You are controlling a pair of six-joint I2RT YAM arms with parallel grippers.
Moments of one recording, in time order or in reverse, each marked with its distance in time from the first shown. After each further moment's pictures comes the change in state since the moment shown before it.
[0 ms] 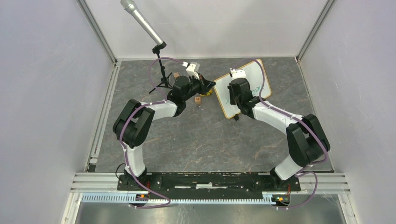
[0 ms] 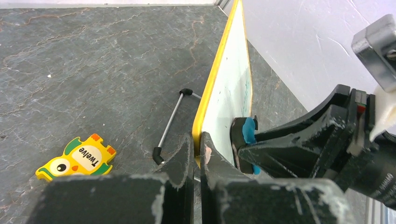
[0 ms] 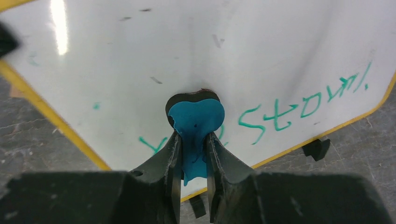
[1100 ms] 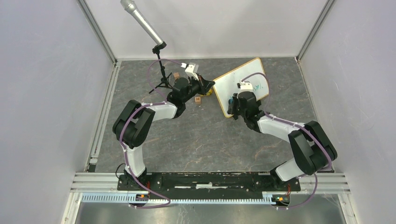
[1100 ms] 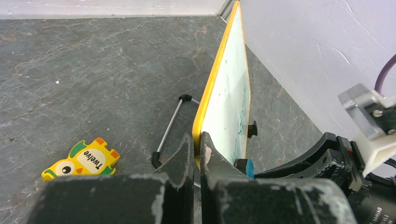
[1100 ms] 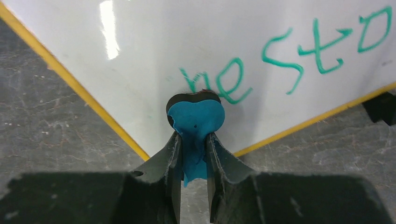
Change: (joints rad) left arm -0.008 -0.006 -0.030 0.060 -0.032 -0.001; right arm -0.011 -0.098 -0.304 0.277 -0.150 0.182
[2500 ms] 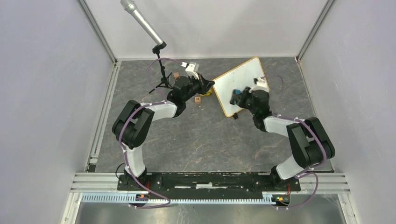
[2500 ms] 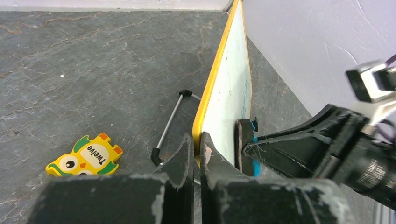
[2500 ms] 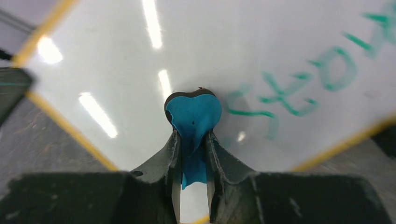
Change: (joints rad) left arm 0.001 -0.009 0.016 -0.064 -0.022 0.001; right arm -0.122 0.065 -0.003 0.304 -0.151 0.156
